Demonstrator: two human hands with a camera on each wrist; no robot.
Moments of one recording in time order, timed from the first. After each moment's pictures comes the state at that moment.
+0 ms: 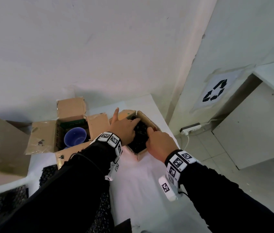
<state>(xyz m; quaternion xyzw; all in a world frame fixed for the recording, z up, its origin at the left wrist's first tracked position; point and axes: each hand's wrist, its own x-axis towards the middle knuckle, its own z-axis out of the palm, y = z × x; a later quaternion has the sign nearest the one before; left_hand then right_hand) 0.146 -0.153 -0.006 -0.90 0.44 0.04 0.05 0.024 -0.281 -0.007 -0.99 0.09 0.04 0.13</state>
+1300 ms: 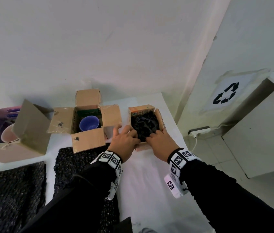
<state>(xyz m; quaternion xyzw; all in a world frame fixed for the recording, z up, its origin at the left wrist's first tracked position) 0.067 -0.093 -0.028 -0.90 0.42 -0.08 0.08 -0.001 -0.268 -0.014 -0.99 -0.09 0.07 0.00</state>
